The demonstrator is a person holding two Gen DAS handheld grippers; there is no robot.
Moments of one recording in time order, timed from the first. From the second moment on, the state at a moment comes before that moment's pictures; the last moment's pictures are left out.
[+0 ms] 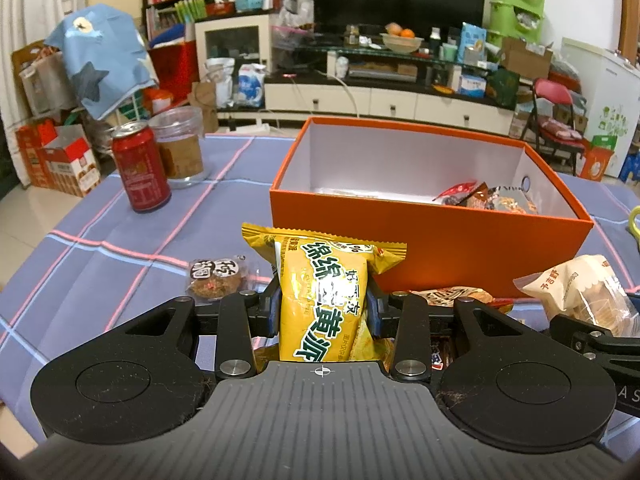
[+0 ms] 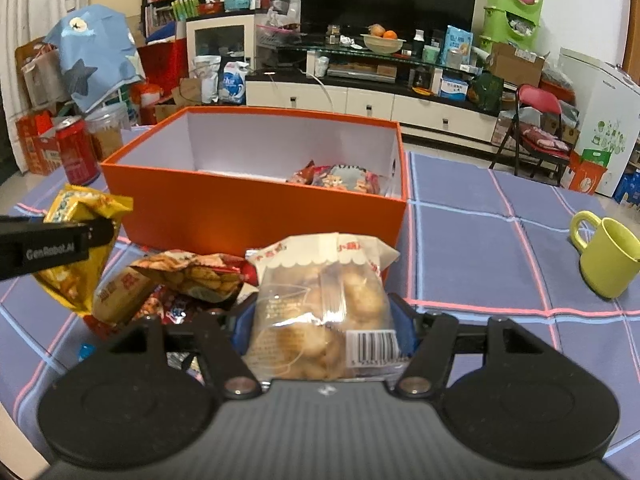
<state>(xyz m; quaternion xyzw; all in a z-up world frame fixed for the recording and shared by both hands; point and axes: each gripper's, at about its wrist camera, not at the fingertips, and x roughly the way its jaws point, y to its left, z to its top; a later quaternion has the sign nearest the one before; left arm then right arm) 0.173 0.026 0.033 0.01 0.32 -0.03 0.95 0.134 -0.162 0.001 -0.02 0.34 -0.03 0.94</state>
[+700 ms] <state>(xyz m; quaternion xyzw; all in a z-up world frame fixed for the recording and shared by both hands) 0.160 0.033 0.083 -0.02 0.27 -0.08 0.96 0.105 -0.149 0.039 -0.02 0.28 0.03 0.96</state>
